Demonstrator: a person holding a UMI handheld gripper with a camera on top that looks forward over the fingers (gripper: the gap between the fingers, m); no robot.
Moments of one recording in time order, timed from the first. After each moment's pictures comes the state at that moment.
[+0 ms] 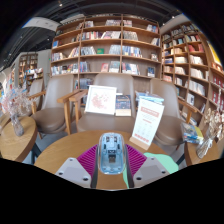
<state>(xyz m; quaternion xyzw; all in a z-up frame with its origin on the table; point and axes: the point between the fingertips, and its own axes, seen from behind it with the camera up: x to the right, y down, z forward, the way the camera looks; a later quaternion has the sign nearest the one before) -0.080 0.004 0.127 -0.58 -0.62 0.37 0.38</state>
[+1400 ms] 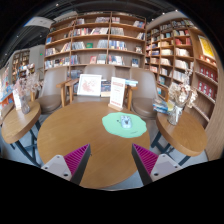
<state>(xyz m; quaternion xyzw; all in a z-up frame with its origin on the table) 0.196 0.081 0.108 -0.62 -0.61 0.31 0.38</state>
